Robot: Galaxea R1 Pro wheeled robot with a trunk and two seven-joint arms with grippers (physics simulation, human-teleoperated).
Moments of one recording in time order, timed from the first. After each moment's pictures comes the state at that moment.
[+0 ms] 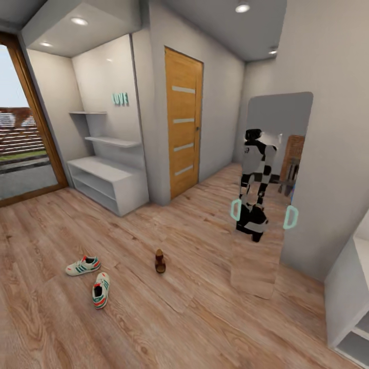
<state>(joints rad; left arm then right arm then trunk) -0.07 0.00 0.11 -0.57 0.01 -0.15 0.00 0.00 0.00 -0.01 -0.32 0.00 0.00 -0.02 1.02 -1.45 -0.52</state>
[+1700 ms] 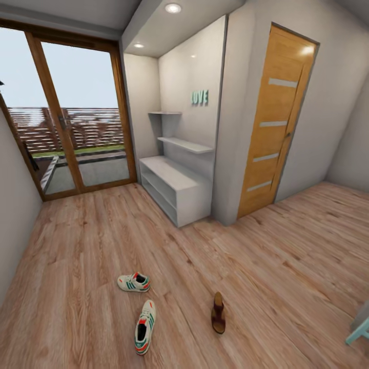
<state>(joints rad) -0.07 0.00 0.11 -0.57 0.01 -0.15 0.00 0.00 0.00 0.00 -0.32 0.00 0.00 -0.02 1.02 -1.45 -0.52</state>
